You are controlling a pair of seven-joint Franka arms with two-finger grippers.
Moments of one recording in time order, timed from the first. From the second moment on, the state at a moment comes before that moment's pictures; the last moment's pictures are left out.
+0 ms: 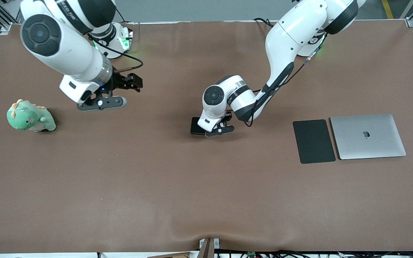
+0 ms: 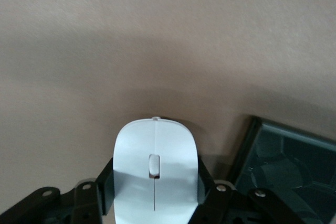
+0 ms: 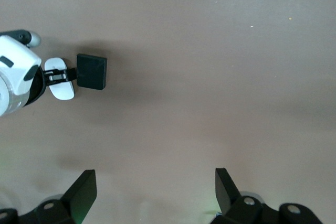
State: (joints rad) left arm -0.47 0.81 -0.41 -1.60 0.33 2.23 -1.20; right arm 0.40 0.15 0.04 -1.54 0.14 1.51 0.34
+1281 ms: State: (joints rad) left arm -0.06 0.49 -0.42 -1.62 0.29 1.82 -0.81; right arm 0.65 0.43 0.04 -1.54 0.13 1.88 0.56
